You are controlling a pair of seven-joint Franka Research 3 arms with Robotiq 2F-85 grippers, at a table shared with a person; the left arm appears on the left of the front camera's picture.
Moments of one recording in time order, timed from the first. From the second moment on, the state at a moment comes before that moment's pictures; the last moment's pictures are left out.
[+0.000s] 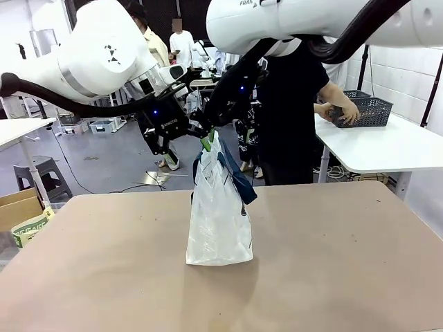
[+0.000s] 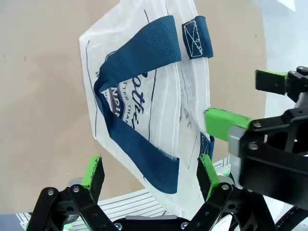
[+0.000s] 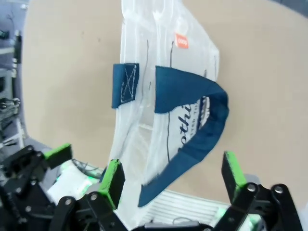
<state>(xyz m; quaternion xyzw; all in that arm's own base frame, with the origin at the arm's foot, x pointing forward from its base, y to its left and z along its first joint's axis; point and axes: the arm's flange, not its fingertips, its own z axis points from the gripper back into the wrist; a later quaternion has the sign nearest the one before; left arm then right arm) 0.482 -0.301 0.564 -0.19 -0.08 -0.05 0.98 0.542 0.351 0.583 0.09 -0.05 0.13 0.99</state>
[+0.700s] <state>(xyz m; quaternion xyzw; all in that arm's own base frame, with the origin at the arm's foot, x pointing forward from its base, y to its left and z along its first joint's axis) 0.511 -0.293 0.538 -0.20 -0.07 -0.02 0.98 0.566 0.346 0.558 0.09 -0.01 0.09 0.99</state>
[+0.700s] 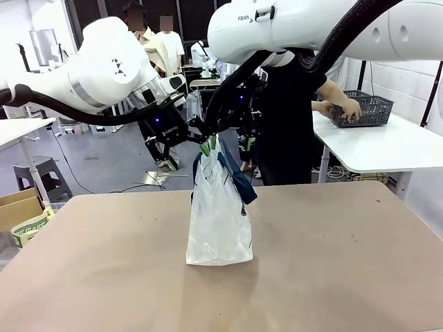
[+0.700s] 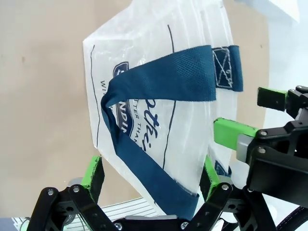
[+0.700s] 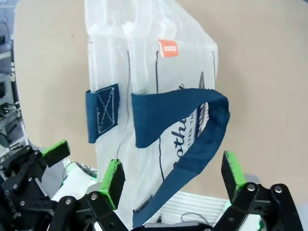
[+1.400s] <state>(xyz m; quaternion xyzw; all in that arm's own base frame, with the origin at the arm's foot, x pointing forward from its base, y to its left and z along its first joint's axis) 0.520 -0.296 0.524 -0.20 -0.06 -0.02 0.98 0.572 0.347 0.534 0.10 0.01 0.08 0.99</state>
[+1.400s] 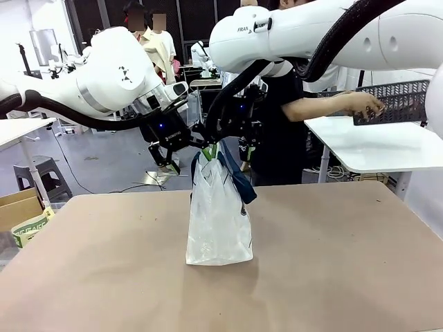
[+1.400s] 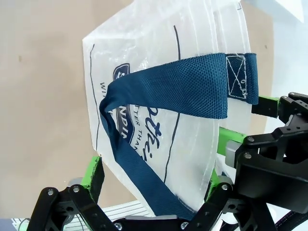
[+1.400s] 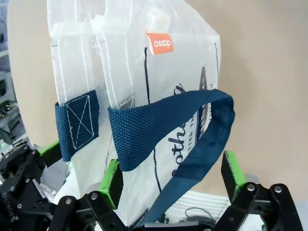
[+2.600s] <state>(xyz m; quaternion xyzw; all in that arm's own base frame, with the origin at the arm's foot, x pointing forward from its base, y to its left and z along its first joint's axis) 0.506 -0.272 0.528 -0.19 -0.07 0.00 0.98 0.549 0.325 0.524 0.11 0.06 0.11 0.99</state>
